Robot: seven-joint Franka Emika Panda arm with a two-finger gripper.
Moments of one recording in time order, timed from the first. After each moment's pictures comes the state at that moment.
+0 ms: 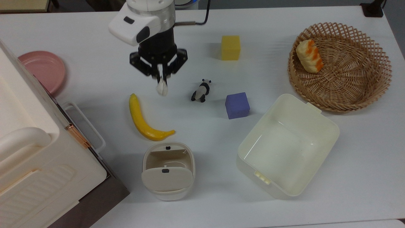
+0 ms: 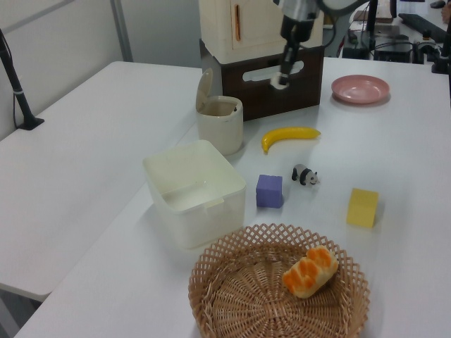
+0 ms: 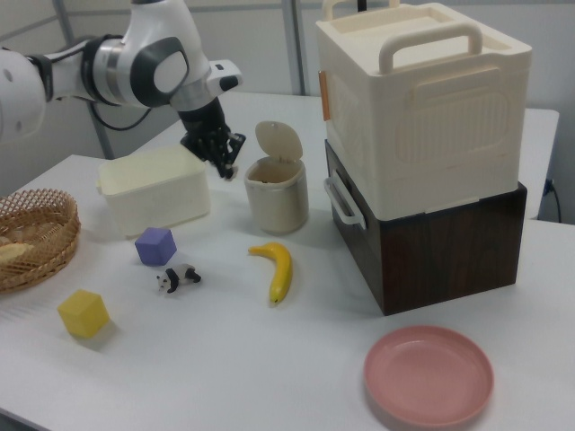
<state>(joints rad) 0.02 0.25 0.01 -1.56 -0.01 2.06 -0.11</state>
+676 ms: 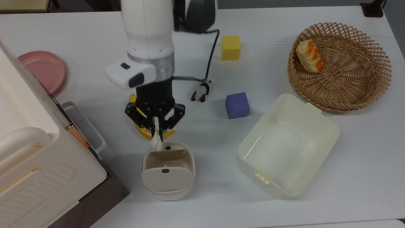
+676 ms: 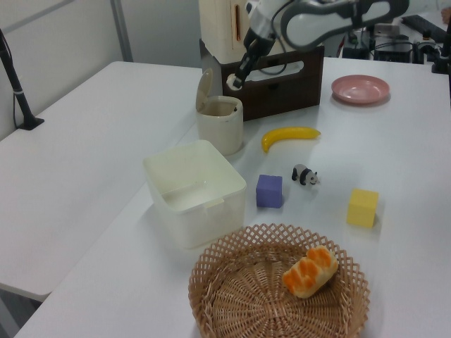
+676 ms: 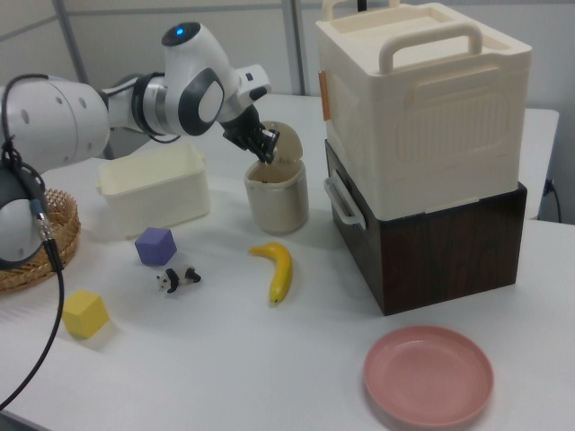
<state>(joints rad) 0.03 0.53 0.00 -1.34 -0.07 2.37 0.07</state>
